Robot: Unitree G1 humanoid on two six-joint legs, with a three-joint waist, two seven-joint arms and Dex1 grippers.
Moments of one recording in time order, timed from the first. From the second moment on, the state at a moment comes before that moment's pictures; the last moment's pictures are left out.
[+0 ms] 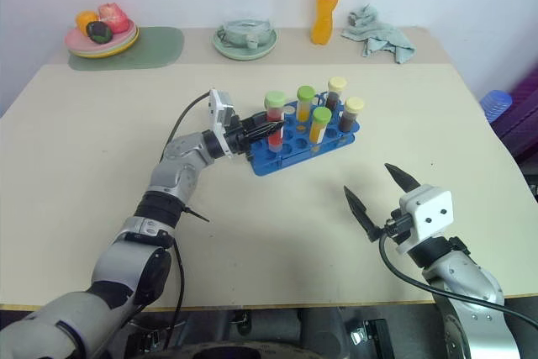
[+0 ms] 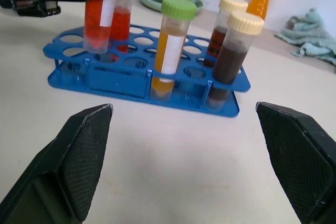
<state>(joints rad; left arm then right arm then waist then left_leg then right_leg) -0.79 0.11 -0.02 0.66 -0.33 -0.02 -1.06 0.39 -0.45 -0.28 -0.59 0.36 0.12 0.50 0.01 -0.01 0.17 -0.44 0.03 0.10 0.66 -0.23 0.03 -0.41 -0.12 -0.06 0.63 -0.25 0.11</state>
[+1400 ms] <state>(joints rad) -0.73 0.16 -0.05 0.55 -0.19 -0.09 -0.96 0.49 -0.48 -0.37 -0.61 0.37 0.10 0.54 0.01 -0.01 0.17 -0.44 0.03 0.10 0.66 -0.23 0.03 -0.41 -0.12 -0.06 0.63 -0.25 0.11</state>
